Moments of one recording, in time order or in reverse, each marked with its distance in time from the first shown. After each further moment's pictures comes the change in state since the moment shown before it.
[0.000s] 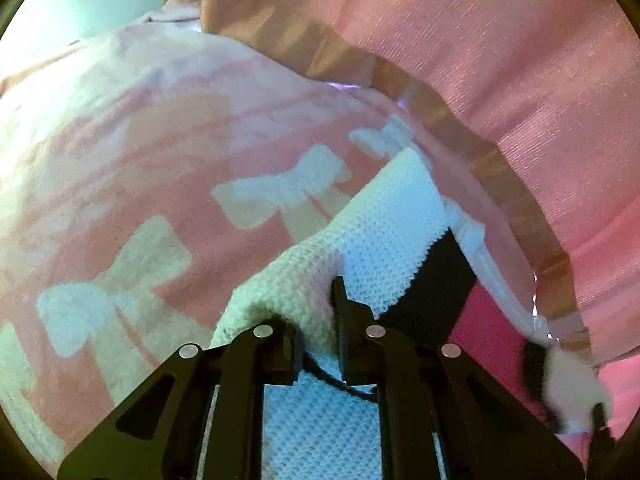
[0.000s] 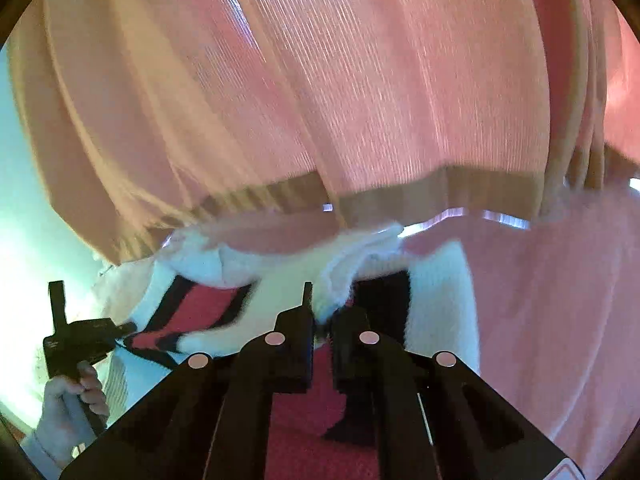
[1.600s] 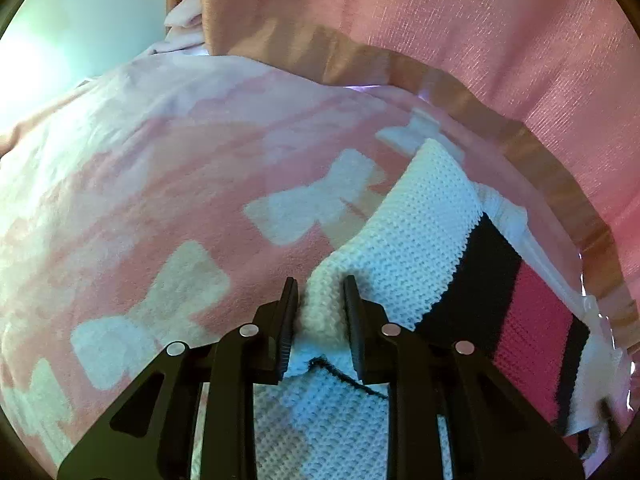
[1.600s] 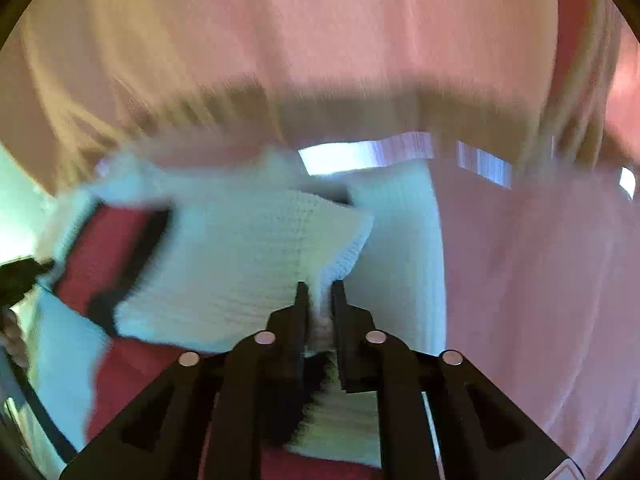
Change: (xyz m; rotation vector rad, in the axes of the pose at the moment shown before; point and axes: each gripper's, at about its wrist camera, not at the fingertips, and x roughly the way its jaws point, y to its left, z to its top) left arm 0.005 0.001 0.001 0.125 -0.055 0.140; right arm 0.072 -0.042 -0.038 -0.036 0.238 -0.139
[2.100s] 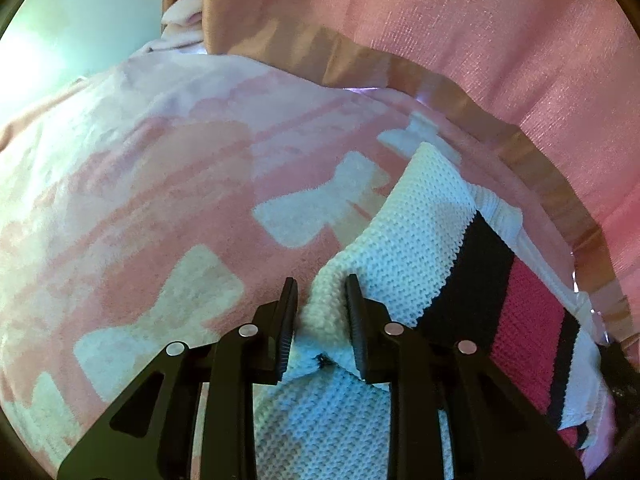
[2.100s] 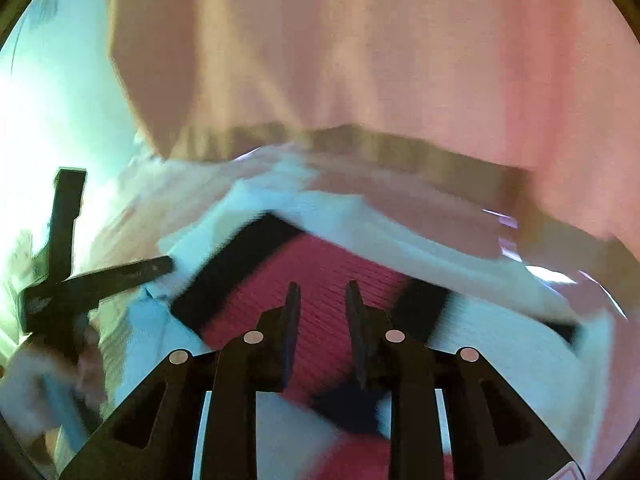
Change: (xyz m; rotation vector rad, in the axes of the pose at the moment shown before) left arm -0.001 0.013 0.003 -0.001 0.008 -0.053; right arm -0.012 0.235 0.034 -0.392 -0.111 0.209
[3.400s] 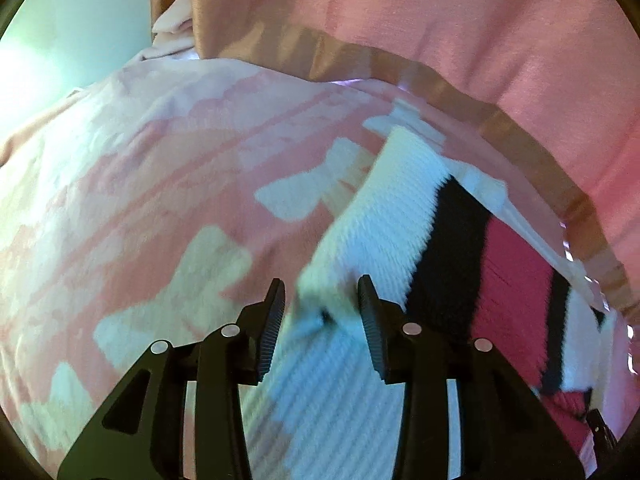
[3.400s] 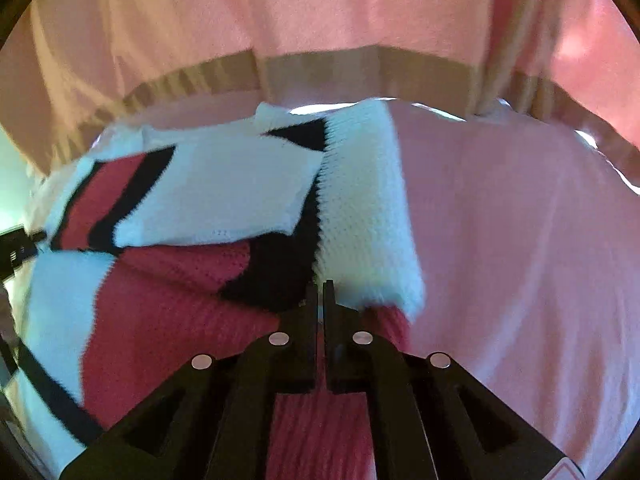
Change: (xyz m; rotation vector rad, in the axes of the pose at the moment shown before) left arm -0.029 -0.002 -0.013 0.080 0.026 -0.016; right arm -0.129 -0.156 -0.141 0.397 0.151 -0.315
